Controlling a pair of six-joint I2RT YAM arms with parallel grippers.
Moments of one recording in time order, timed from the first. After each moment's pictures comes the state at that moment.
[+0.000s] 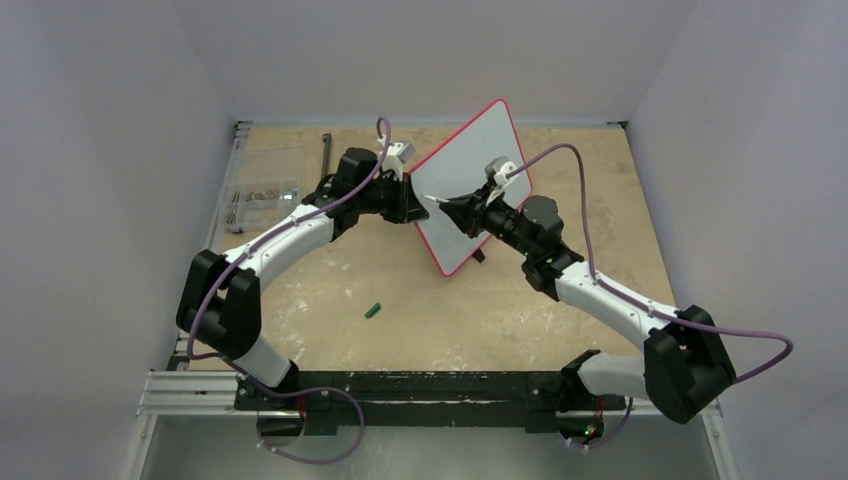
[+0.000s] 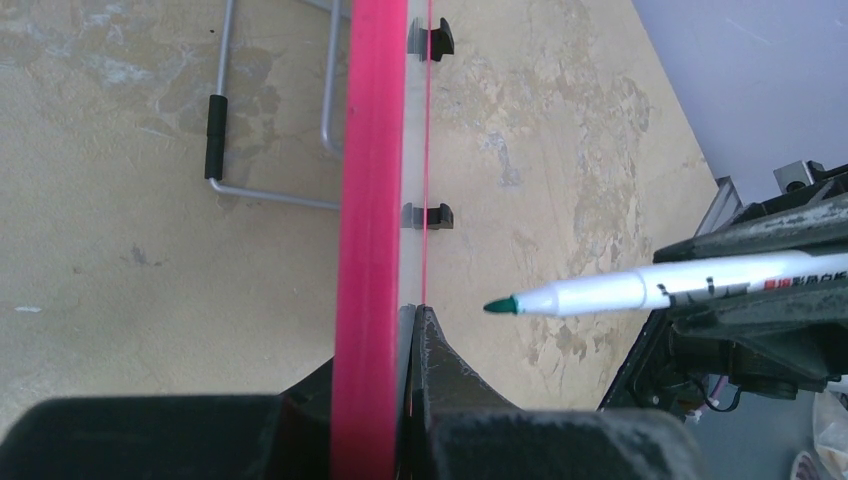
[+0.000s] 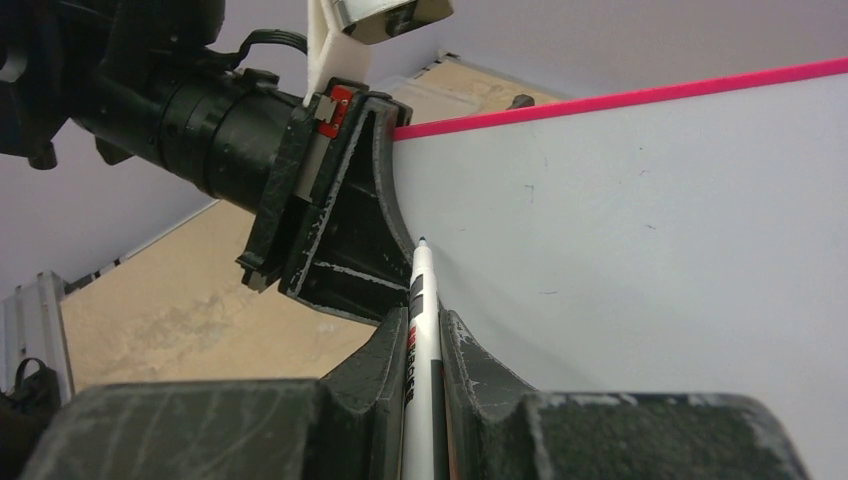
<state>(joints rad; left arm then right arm) -0.49 1.59 1.16 -0.14 0.50 -0.34 0.56 1.24 0.71 0.55 -0.30 0.22</state>
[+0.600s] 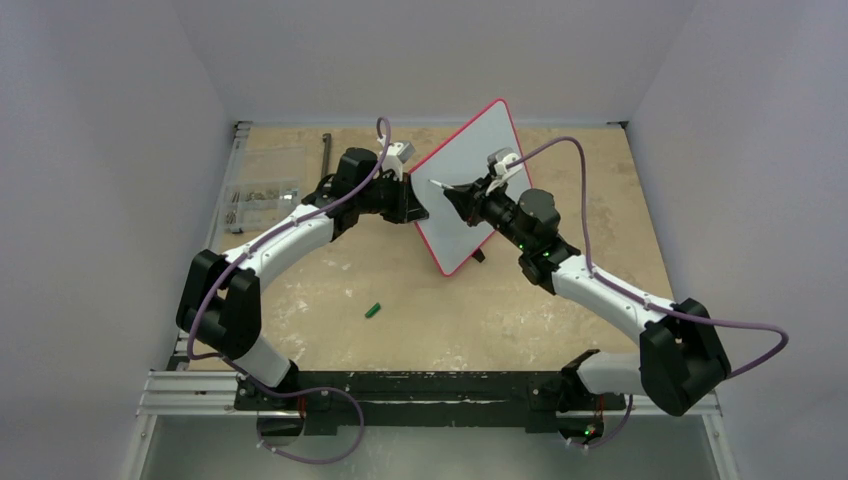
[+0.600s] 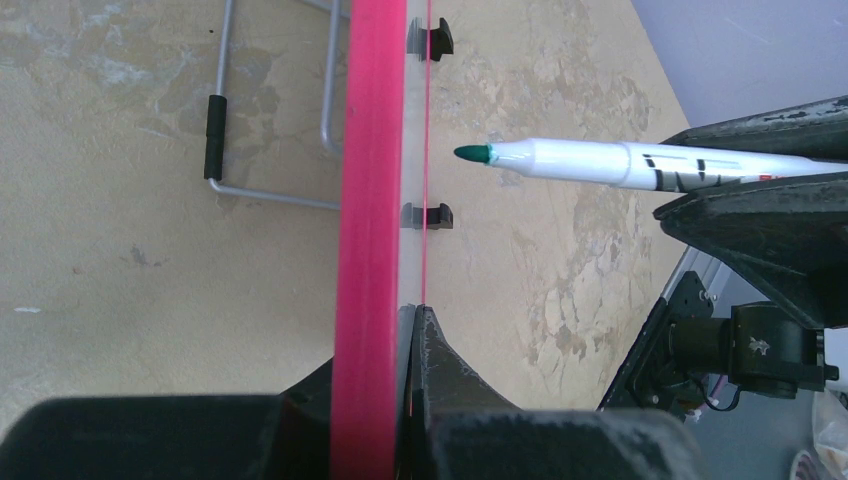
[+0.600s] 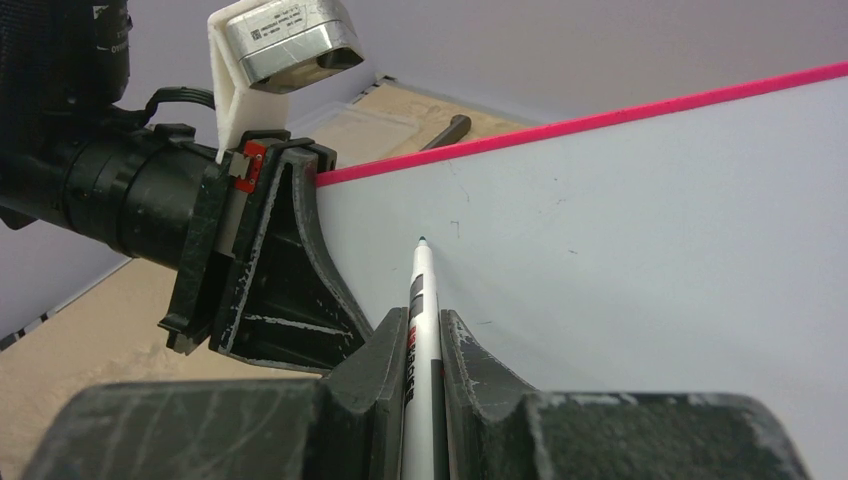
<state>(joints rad) -0.49 1.59 1.16 -0.14 0.50 -0.34 0.56 1.28 0.76 0.55 -0.18 0.21</state>
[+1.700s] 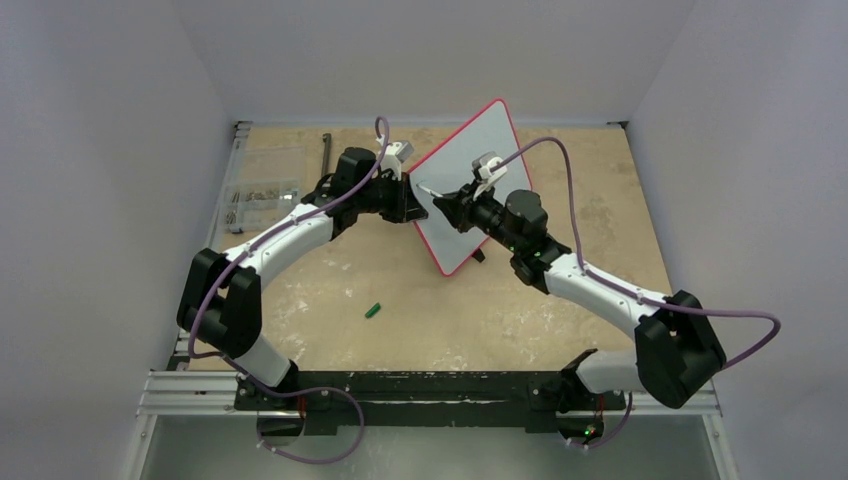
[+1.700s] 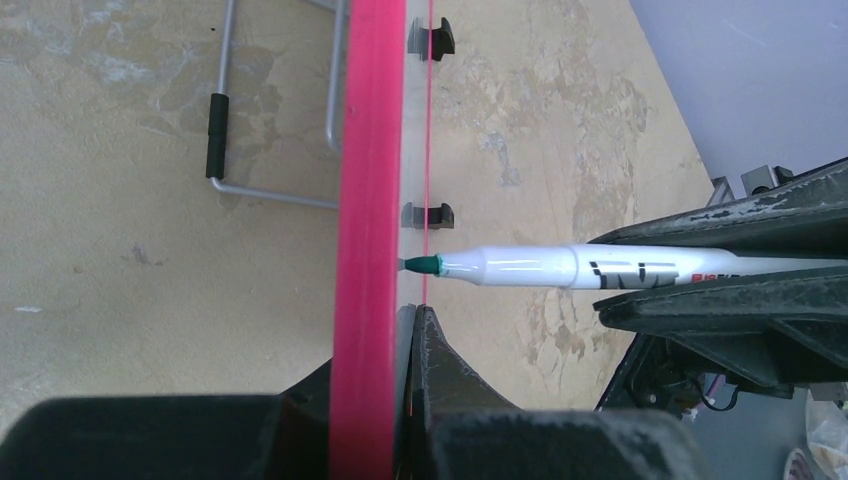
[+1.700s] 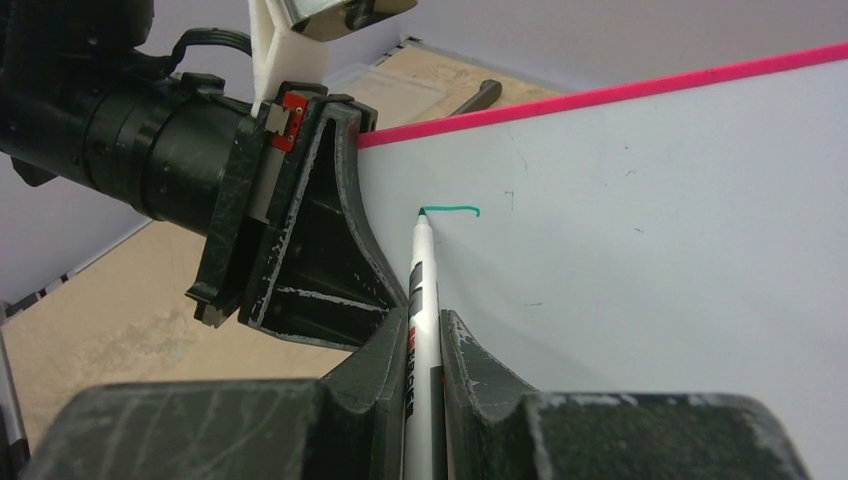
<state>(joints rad) -0.48 1.60 1.16 -0.13 0.52 -0.34 0.61 1.32 0.78 0.51 -0.18 0.20</state>
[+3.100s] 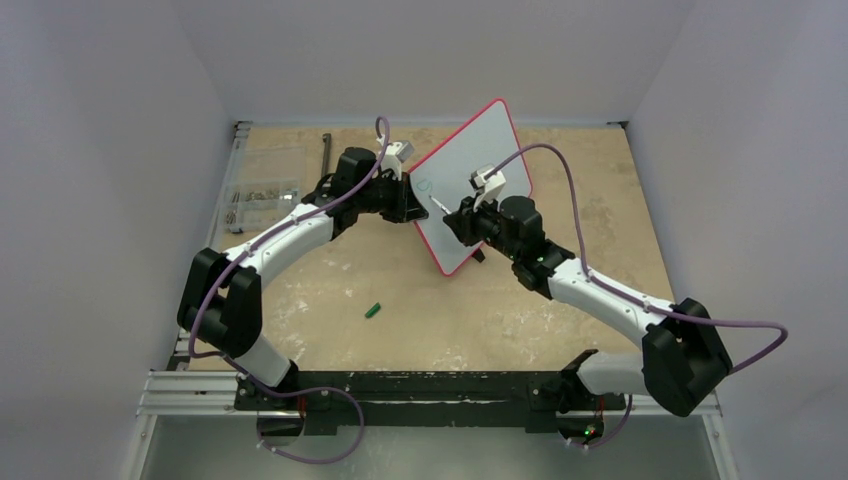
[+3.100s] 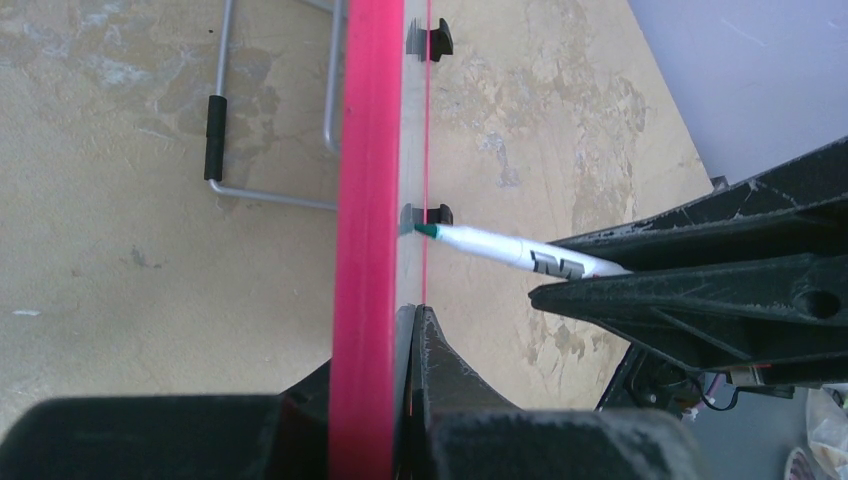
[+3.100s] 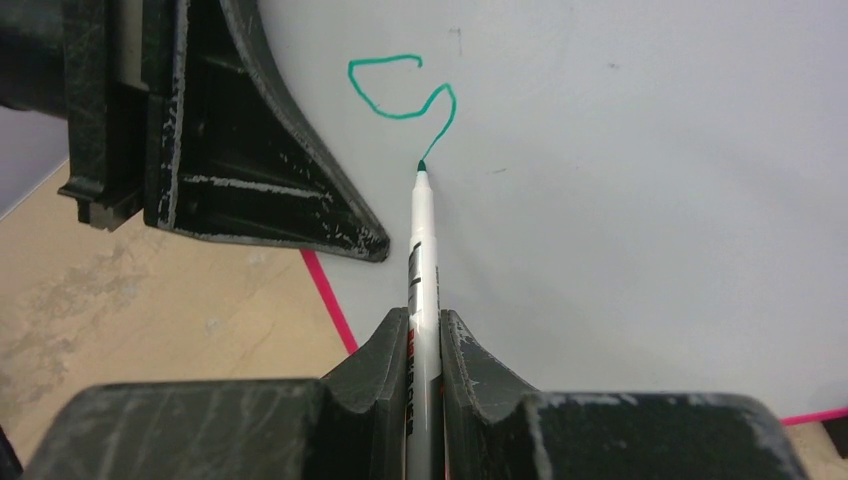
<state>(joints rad) -0.48 1.60 1.16 -0.13 0.52 -0.34 0.63 1.28 0.76 0.29 -0.07 0.19</state>
